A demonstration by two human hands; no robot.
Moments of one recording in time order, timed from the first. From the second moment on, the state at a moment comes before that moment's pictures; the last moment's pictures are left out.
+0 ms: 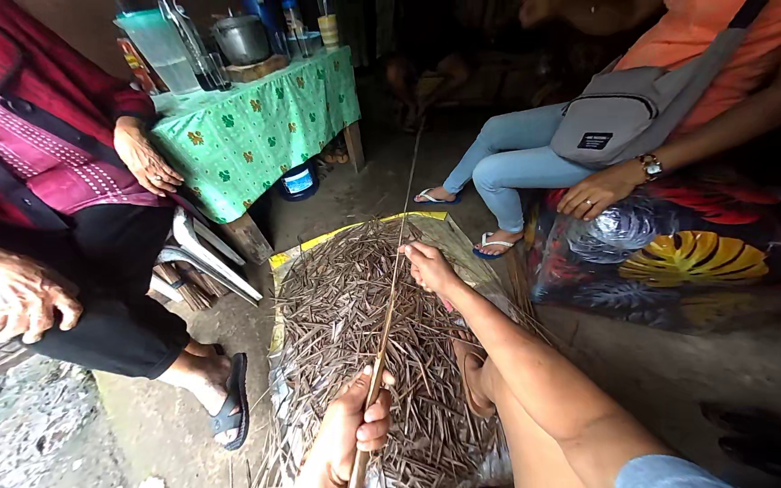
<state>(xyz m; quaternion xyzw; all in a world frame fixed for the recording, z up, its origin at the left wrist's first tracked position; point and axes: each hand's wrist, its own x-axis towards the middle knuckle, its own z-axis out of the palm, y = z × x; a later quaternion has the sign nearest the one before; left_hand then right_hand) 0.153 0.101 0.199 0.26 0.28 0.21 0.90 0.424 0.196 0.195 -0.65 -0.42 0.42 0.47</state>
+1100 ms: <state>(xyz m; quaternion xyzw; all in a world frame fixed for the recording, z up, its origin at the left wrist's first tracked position) 0.158 0.114 0.203 0.29 0.38 0.31 0.82 0.373 0.147 0.207 -0.42 -0.80 0.34 0.27</state>
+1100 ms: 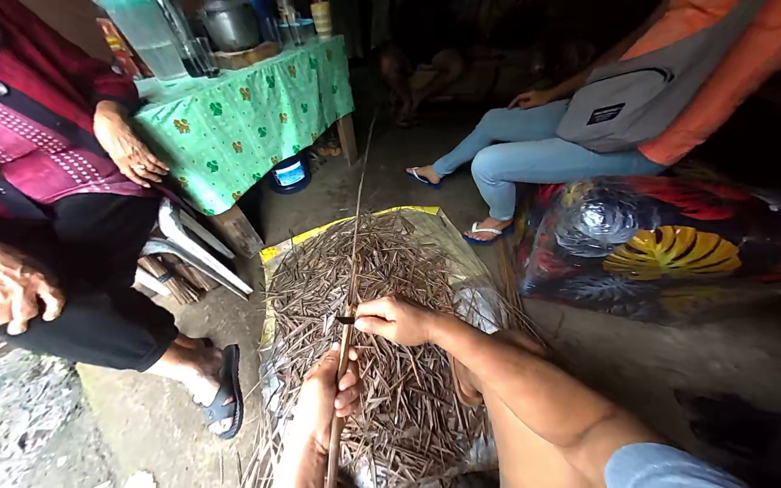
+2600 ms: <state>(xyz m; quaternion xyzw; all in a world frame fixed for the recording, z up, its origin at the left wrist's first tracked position) 0.170 0.111 0.204 0.36 0.45 0.40 0.72 0.352 0.142 0.191 -0.41 -0.86 0.20 0.24</state>
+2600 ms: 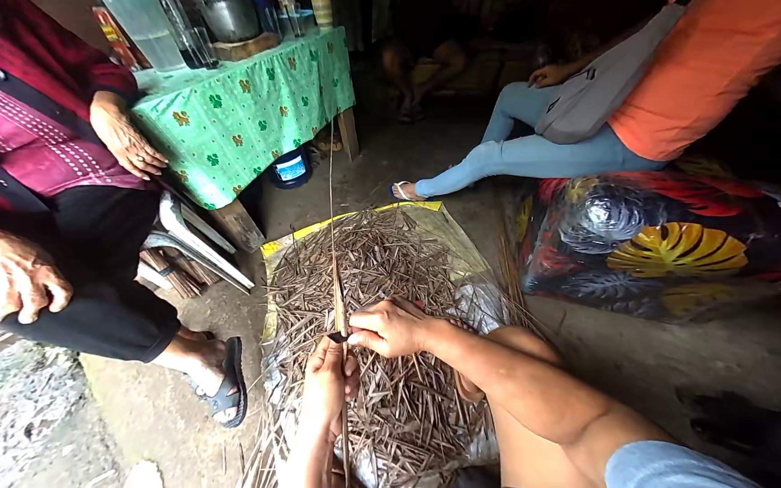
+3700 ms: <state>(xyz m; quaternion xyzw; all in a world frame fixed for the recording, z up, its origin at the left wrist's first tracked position) 0.164 0.094 0.205 0.36 0.35 0.27 0.82 0.428 0.192 0.194 -0.62 -0.66 0.22 0.36</state>
